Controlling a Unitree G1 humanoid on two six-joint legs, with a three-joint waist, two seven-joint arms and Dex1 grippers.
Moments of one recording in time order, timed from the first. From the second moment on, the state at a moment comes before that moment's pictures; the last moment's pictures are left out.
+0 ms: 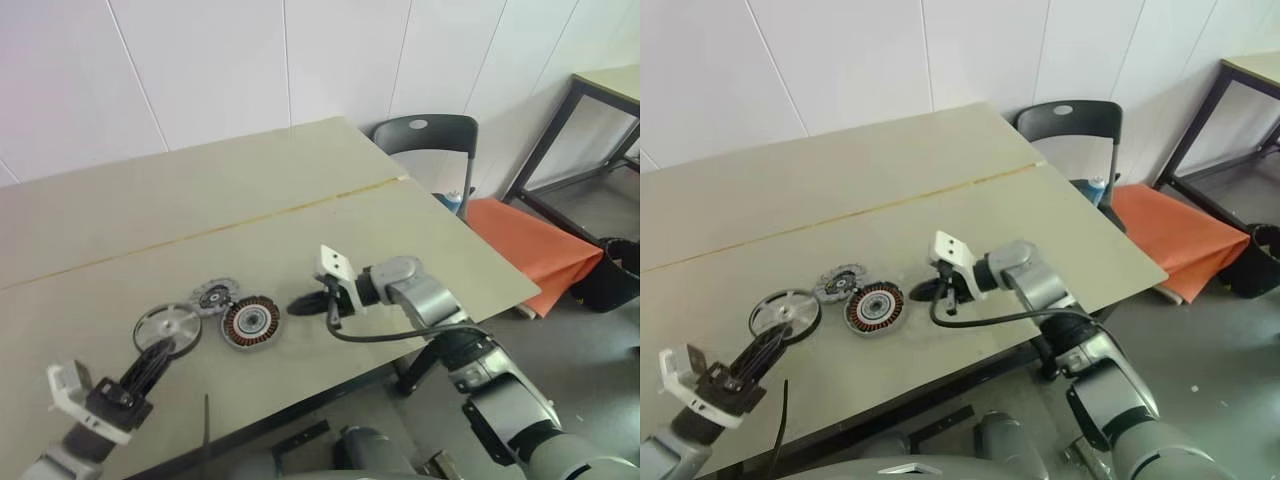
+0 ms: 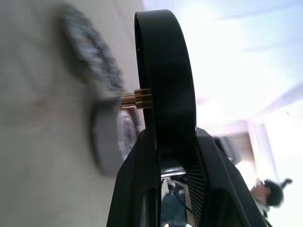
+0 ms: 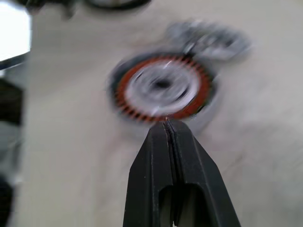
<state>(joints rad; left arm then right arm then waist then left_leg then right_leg) 0.49 0.44 0.57 -0.24 -1.83 0.94 -0.37 -0.62 -0.32 0.42 0.21 0.15 0.49 1.27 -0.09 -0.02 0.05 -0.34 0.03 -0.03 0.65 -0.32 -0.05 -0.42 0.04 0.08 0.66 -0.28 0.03</state>
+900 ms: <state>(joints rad) 0.24 0.48 0.29 -0.18 -1.94 0.94 -0.09 -0.58 -0.34 0.43 0.14 0.17 0.55 1.22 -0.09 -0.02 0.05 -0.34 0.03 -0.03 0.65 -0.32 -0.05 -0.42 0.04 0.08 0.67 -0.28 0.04</state>
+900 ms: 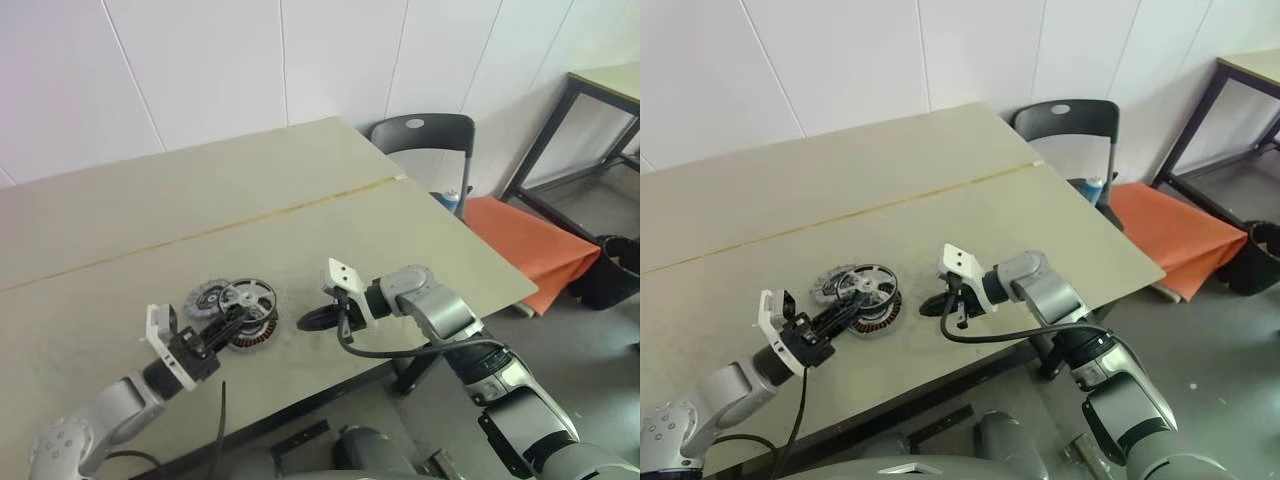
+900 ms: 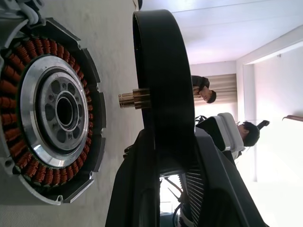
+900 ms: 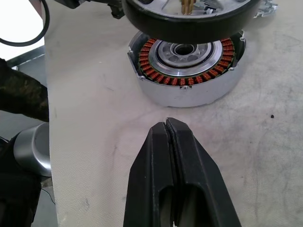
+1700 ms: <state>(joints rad) 0.28 0.43 0.25 -0.23 -1.94 0.85 0.00 -0.58 -0.35 0.43 0.14 0.17 0.55 1.21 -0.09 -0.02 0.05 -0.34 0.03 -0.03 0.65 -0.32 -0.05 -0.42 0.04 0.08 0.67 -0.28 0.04</state>
